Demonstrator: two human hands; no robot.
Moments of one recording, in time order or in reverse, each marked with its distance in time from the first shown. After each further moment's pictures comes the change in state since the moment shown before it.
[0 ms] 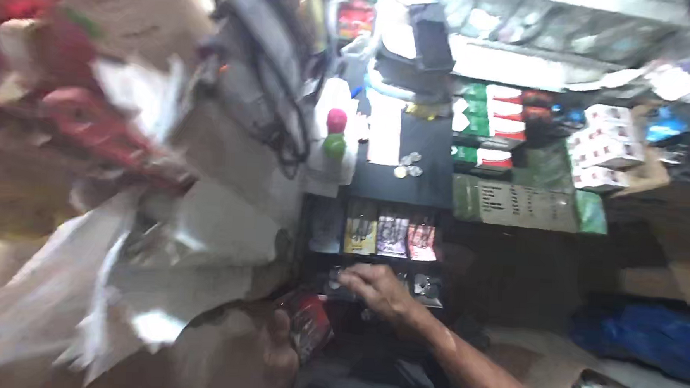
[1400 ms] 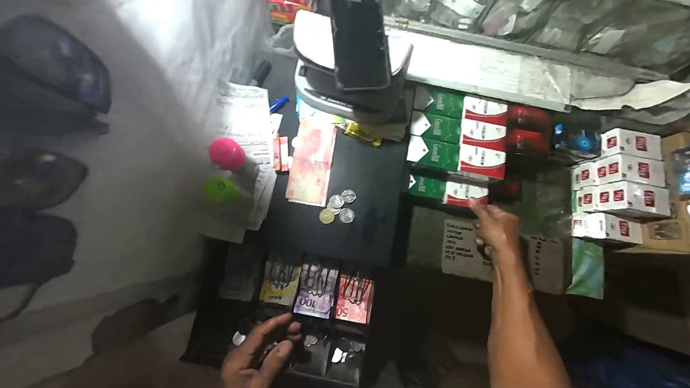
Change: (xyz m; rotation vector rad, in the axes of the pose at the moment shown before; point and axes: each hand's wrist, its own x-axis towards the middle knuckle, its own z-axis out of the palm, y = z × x) left_hand 0.046 -0.010 0.142 0.301 -0.187 -0.065; right_hand 0.040 0.221 -0.348 0.075 0.769 0.771
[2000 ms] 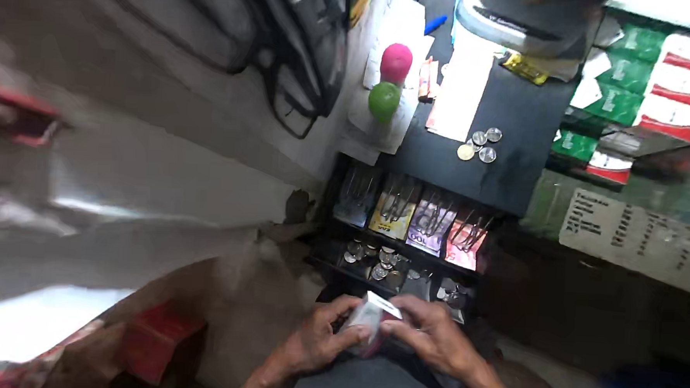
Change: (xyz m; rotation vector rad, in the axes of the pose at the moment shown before) left_hand -0.090 -0.031 -0.098 -0.092 -0.321 -0.204; right_hand -0.354 0.040 0.131 0.078 -0.979 -0.689
